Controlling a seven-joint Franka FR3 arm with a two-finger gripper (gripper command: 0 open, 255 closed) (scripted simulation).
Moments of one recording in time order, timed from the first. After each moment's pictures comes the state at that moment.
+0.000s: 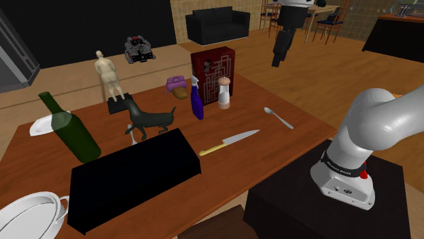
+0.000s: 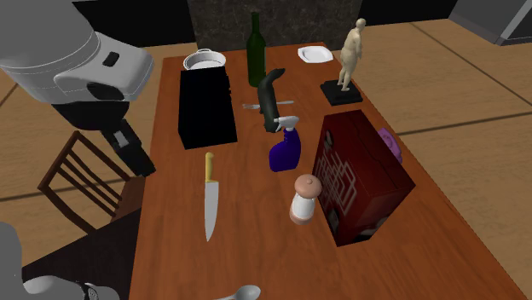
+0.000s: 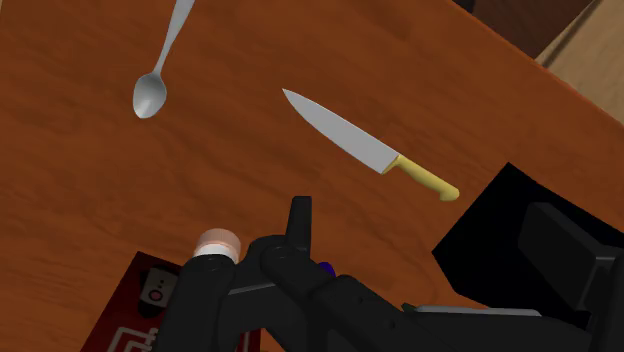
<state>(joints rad) 0.00 -0.83 -0.01 -2.36 0.12 1.58 -0.12</state>
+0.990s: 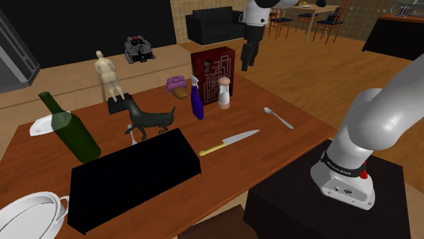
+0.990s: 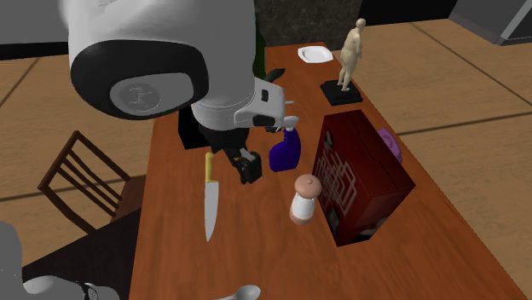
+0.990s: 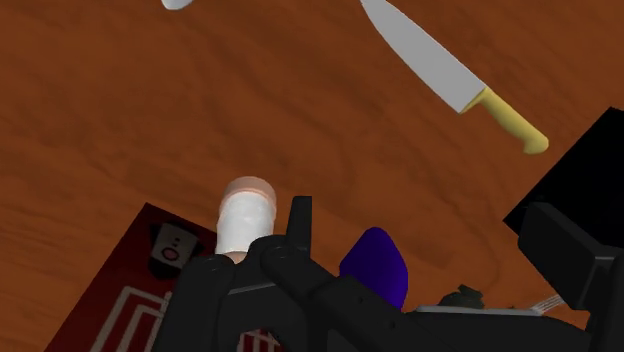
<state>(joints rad) -0.01 -0.35 -0.13 -2.18 0.09 1.83 -0.31</state>
